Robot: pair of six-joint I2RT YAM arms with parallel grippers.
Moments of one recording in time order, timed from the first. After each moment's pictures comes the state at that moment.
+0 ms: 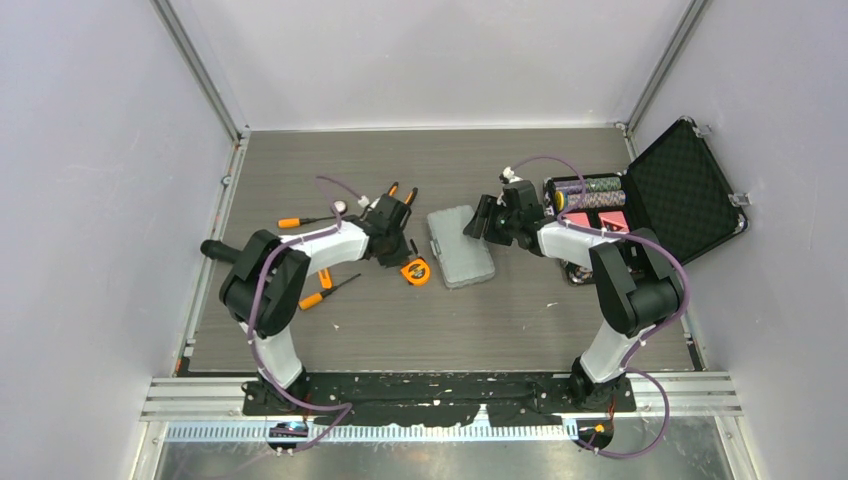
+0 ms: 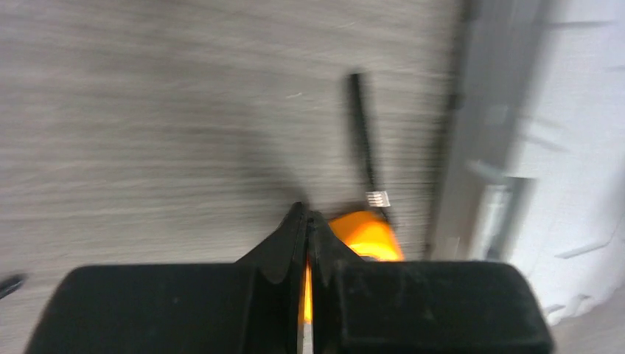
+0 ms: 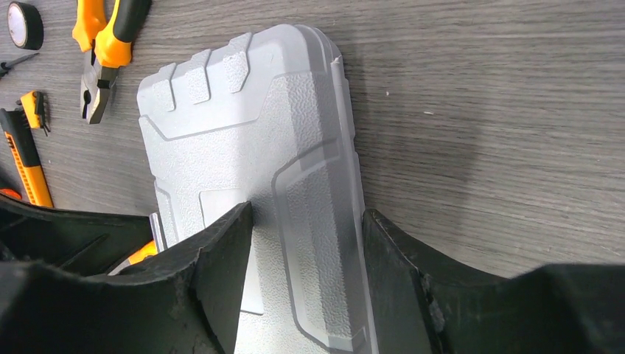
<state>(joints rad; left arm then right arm) -0.60 1.79 1.09 -0.30 -0.05 -0.84 0.36 1.72 0.91 0.06 -0.16 0.55</state>
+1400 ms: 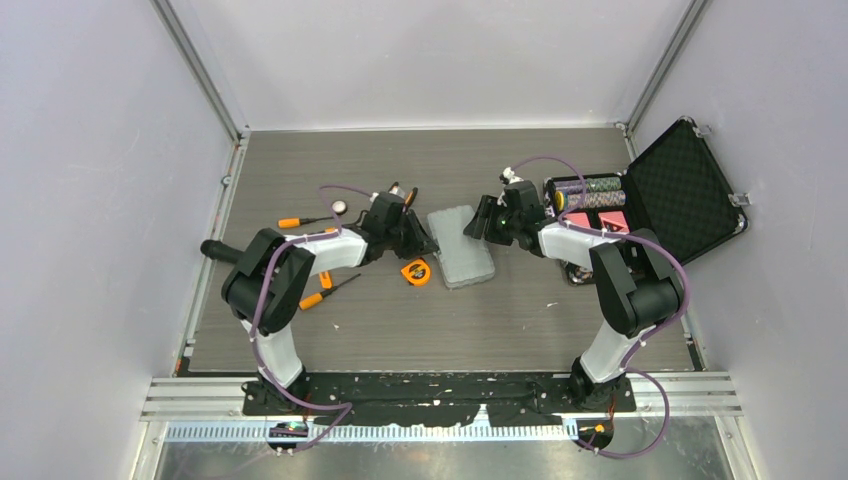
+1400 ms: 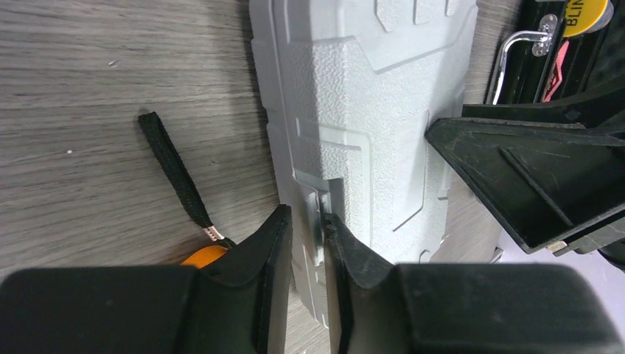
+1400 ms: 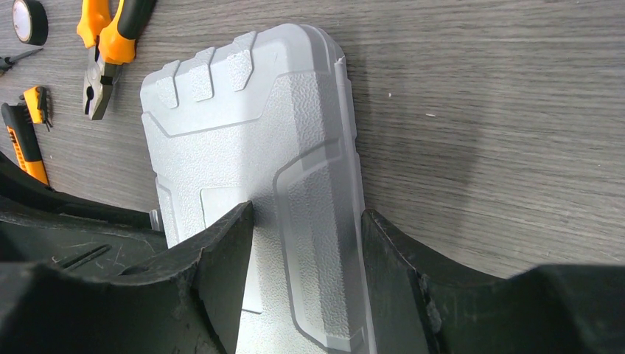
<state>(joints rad) -0.57 1.81 0.98 0.09 0.21 -0.94 0.36 1.71 0.90 0.08 -0.18 0.53</state>
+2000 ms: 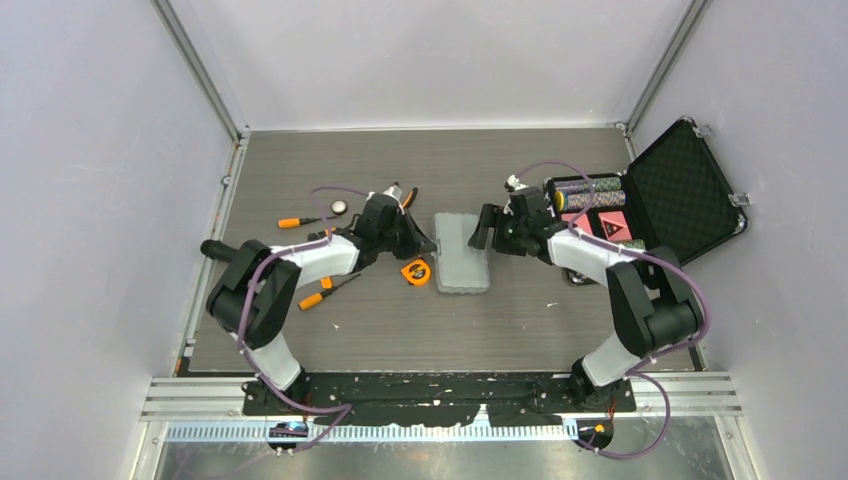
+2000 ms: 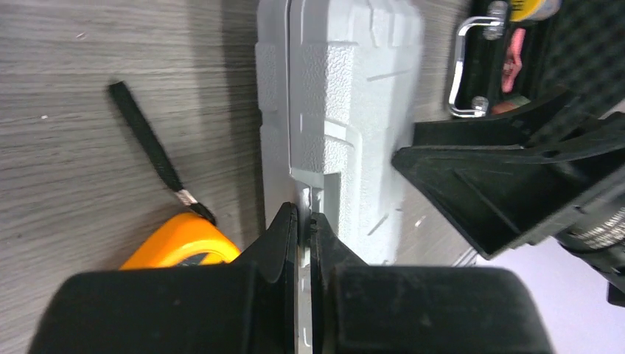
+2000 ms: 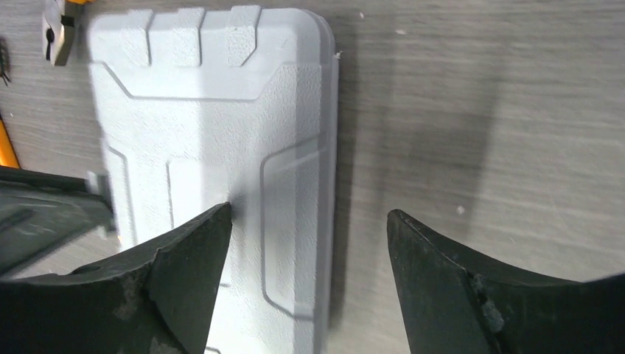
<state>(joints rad) -0.57 1.73 0.91 0.14 0.24 -0.96 0.36 1.61 0.85 -0.03 -0.17 0.50</state>
